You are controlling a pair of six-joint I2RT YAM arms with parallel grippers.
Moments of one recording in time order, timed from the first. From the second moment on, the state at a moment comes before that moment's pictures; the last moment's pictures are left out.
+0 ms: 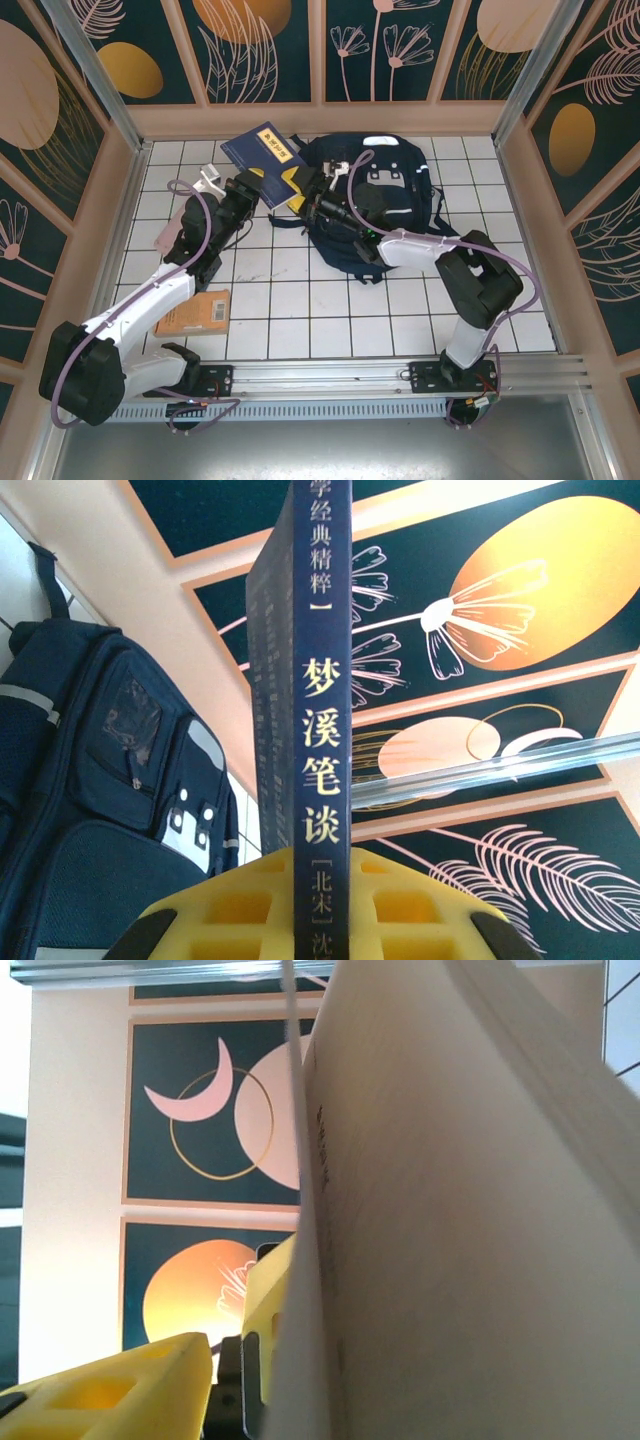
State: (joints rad) left arm -0.45 1.18 0.72 0.45 0.00 -1.33; right arm 0.72 1.74 0.97 0.98 -0.43 1.66
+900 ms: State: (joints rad) left arm -0.46 1.19 0.78 0.16 0.02 -1.14; right arm 0.68 1.44 0.96 0.31 -0.15 1.27
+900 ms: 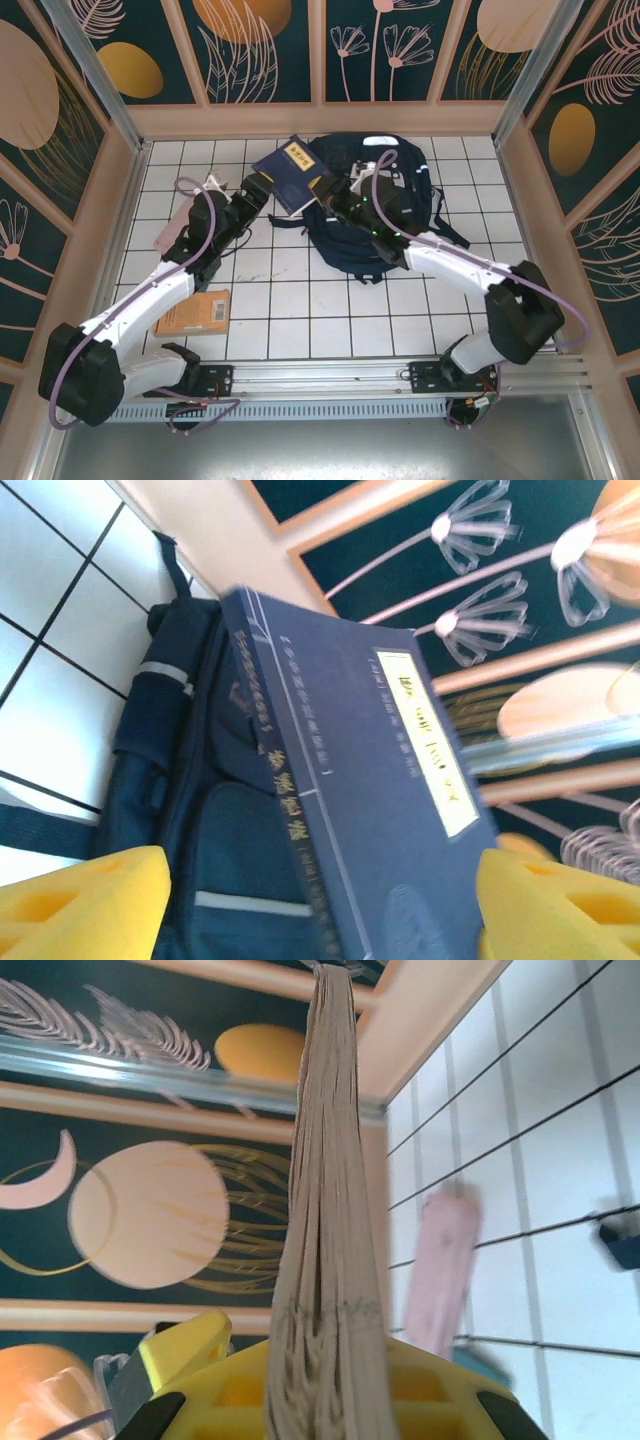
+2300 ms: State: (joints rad) left arm -0.88 2.30 2.00 -0.79 0.00 -0.10; right arm 0.11 0.92 0.80 -0.49 -0.06 0.94
